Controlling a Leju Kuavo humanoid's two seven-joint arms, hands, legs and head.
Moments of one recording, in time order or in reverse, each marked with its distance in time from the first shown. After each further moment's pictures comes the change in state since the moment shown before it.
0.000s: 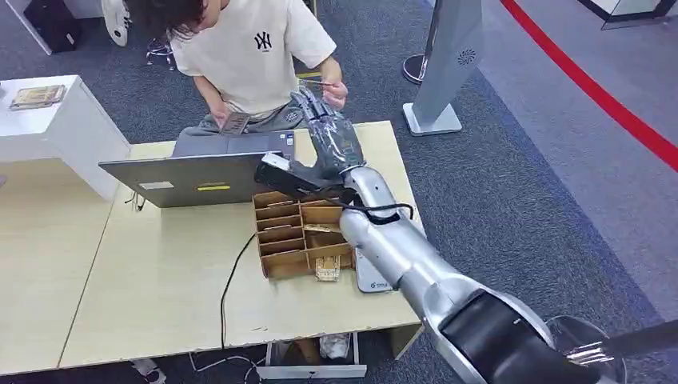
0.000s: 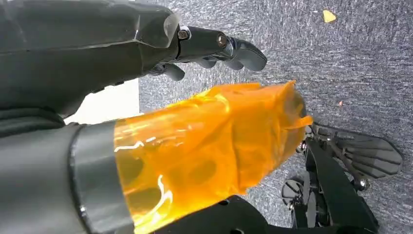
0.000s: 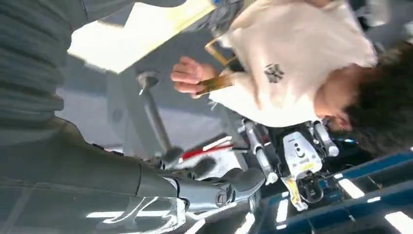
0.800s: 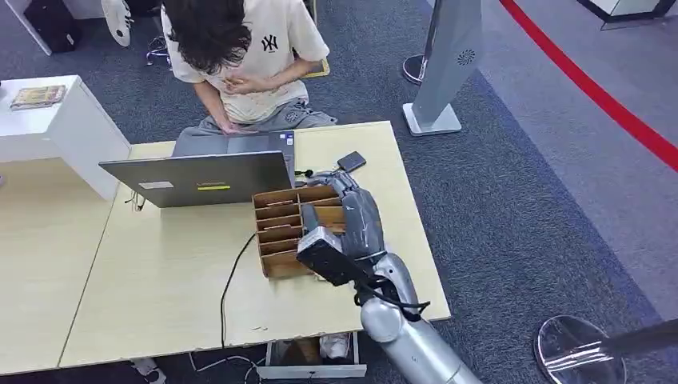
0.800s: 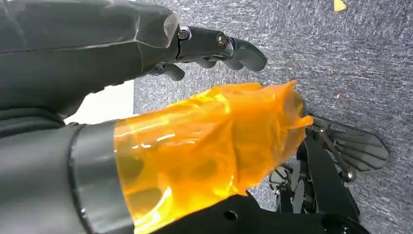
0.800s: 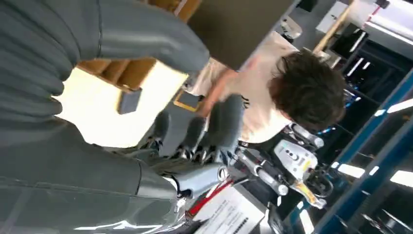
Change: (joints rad) left arm 0.003 -0.034 0.043 0.000 0.083 0.048 -0.021; right arm 0.542 -0.048 -0.022 -0.623 -0.197 -0.002 -0.080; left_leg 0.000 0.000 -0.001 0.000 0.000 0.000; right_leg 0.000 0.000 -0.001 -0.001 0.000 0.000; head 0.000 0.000
